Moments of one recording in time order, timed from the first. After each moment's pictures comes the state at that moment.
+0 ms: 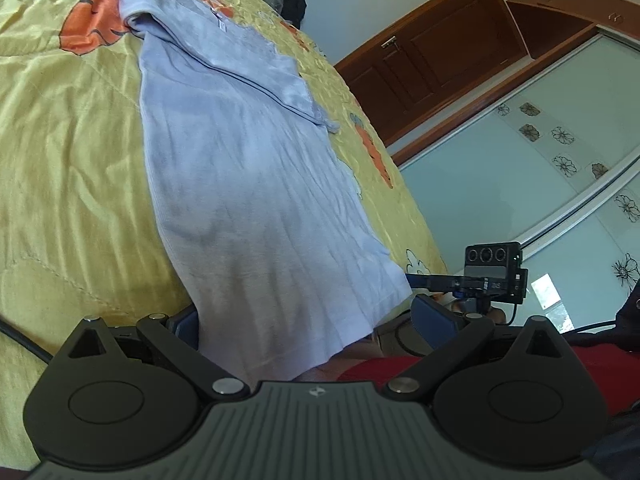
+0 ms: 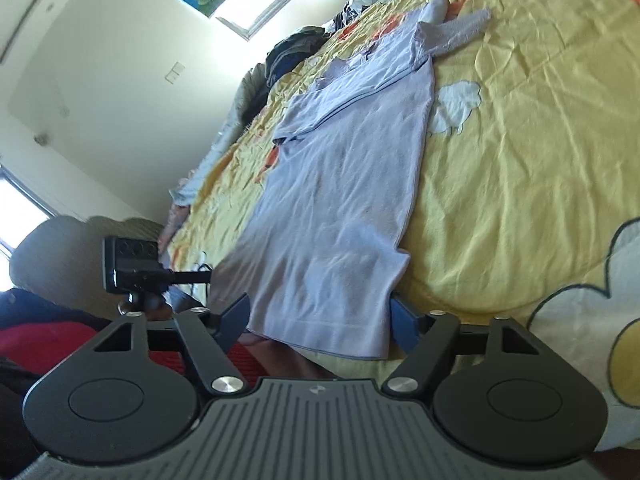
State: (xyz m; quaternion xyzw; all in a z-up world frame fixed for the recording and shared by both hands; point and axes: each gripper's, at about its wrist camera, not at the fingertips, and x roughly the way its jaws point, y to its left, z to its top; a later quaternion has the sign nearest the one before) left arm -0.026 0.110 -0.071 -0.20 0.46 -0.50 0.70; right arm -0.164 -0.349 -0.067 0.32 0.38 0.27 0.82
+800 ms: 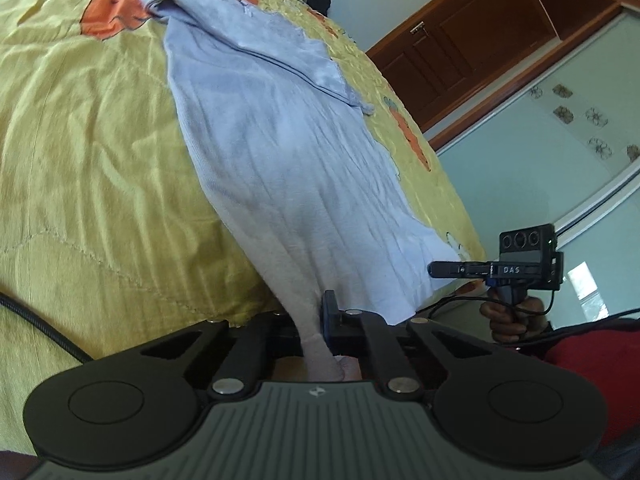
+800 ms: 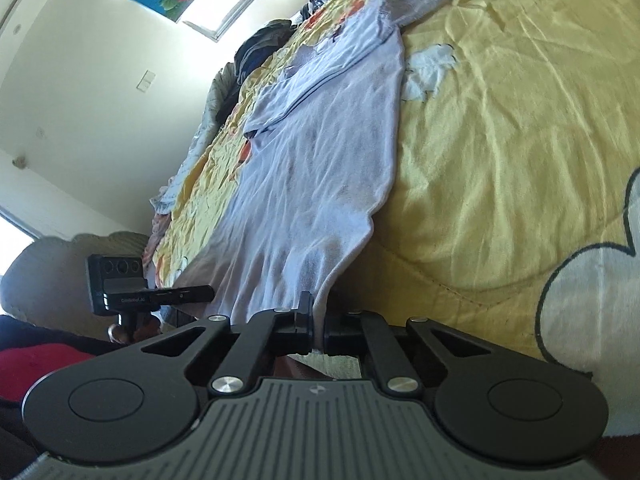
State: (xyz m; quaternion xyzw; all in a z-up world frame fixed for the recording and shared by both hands) left arm -0.035 0.105 -0.077 -0.15 0.48 -0.46 0.73; right arm -0.158 -0.335 -0.083 0.34 0.40 0.24 0.82
